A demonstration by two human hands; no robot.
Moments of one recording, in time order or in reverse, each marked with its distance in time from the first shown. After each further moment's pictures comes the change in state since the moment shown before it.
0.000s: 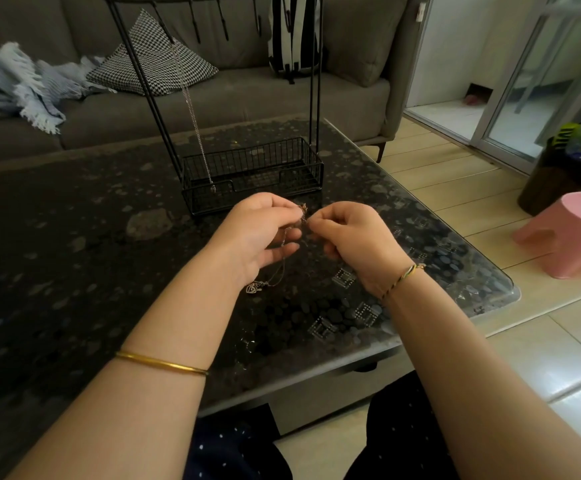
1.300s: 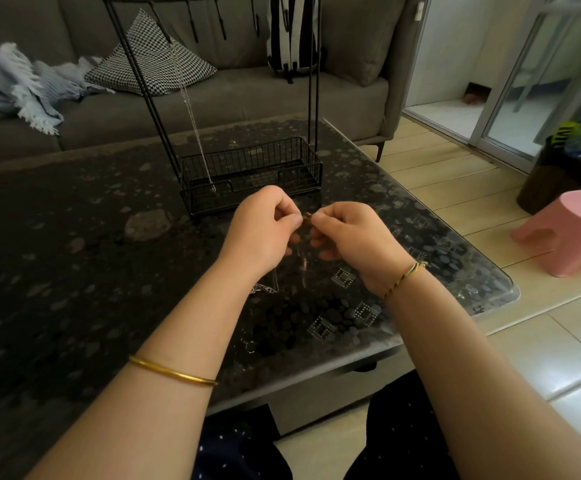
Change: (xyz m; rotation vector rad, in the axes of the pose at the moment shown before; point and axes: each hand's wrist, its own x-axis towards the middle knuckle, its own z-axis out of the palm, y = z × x) left_hand 0.001 -0.008 0.004 0.549 0.104 0.417; right_hand -0.002 -0.005 0.000 -0.002 -0.031 -0.013
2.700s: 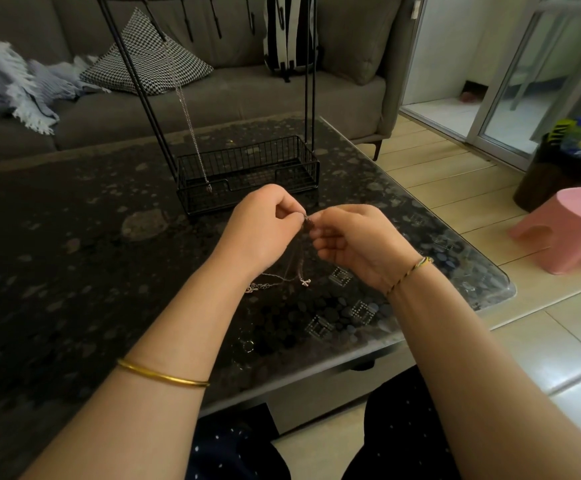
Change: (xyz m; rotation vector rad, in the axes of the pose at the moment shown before) left_hand 0.004 -0.002 0.000 0.138 -0.009 0.081; right_hand -0.002 -0.004 -0.007 0.381 -0.053 0.207
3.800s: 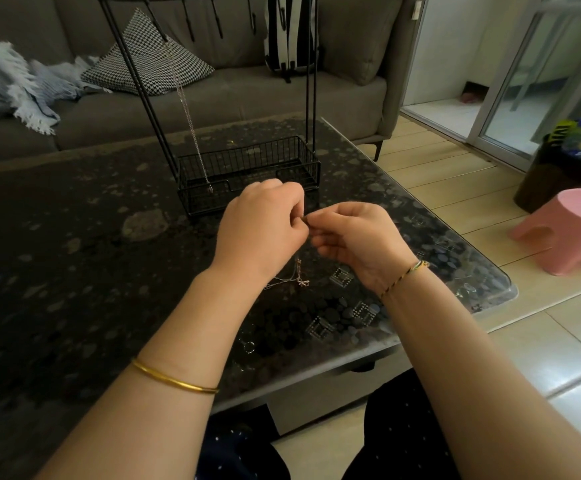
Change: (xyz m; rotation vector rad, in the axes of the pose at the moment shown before) left_hand -0.006 0.005 0.000 0.362 0.163 0.285; right_hand -0.002 0.001 0.003 -0.008 0.074 -0.054
